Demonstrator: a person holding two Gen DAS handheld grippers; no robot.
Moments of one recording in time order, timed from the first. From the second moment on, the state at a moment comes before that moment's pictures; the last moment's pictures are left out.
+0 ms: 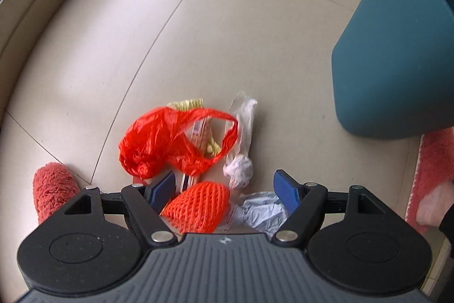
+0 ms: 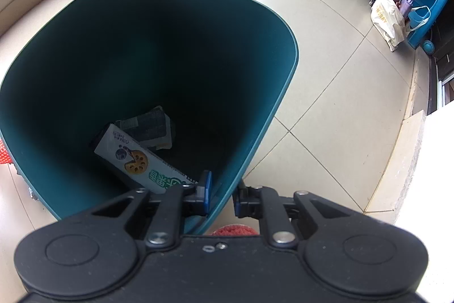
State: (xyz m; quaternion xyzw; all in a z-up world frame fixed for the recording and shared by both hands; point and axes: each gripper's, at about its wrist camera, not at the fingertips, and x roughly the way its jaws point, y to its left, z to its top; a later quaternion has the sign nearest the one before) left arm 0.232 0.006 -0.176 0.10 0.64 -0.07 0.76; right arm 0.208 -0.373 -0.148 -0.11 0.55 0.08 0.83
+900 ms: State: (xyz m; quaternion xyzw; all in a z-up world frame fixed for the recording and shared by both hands) left arm 0.216 0.026 -0.266 0.15 0.69 -0.02 0.71; right arm 0.208 -0.374 -0.147 -0.11 0.54 0.08 0.83
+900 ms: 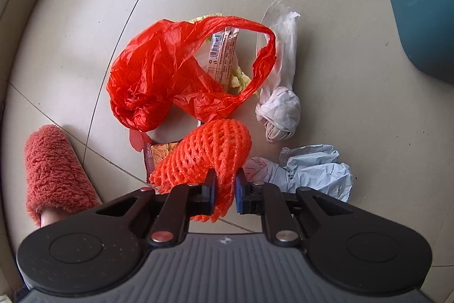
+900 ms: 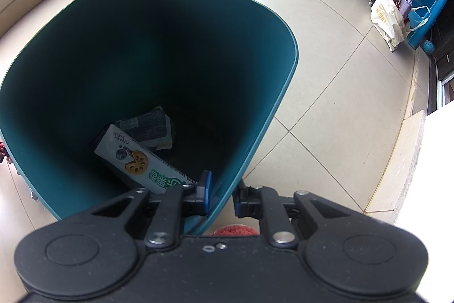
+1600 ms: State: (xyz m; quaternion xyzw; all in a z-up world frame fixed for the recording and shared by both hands) left arm 0.220 -0.037 -0.093 0.09 0.60 -0.13 0.79; right arm 0.207 -0.378 -0.145 -0.10 0.54 0.08 0.83
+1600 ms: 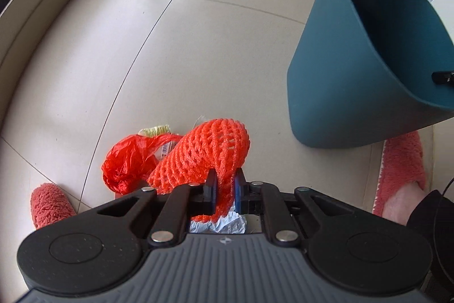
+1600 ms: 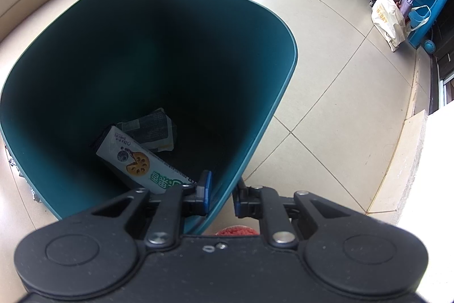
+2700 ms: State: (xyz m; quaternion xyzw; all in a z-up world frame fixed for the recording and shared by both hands) left arm 0.288 -0.239 -0.072 0.11 0.54 -0.27 0.79; right arm 0.207 -0.380 -0.142 -0.10 0.54 0.09 0.83
